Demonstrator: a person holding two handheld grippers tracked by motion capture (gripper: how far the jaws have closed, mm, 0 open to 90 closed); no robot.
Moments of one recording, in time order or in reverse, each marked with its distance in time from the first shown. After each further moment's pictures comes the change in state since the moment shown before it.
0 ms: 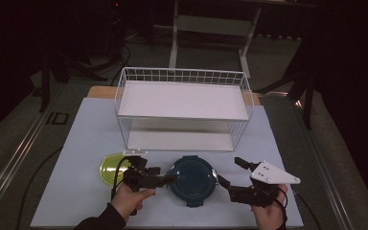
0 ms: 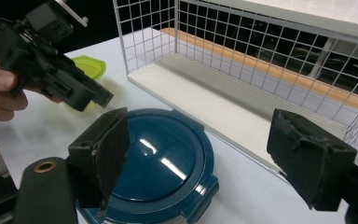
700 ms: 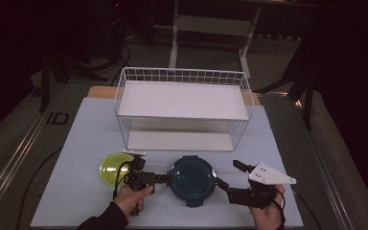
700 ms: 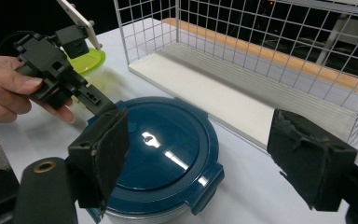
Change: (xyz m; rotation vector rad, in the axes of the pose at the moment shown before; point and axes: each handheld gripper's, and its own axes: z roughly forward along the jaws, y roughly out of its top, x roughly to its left) left arm 0.032 -0.008 0.017 0.096 -0.077 -0.314; right arm 0.000 -0.010 0.005 0.028 0.010 0.019
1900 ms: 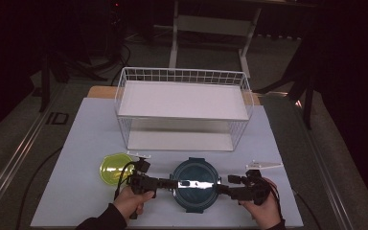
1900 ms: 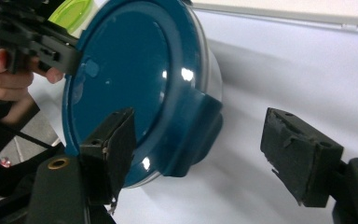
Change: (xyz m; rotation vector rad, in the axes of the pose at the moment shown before) left arm -0.013 -0.007 -0.001 0.055 -0.070 0.201; right arm -0.042 -0.045 0.032 0.301 0.194 0.401
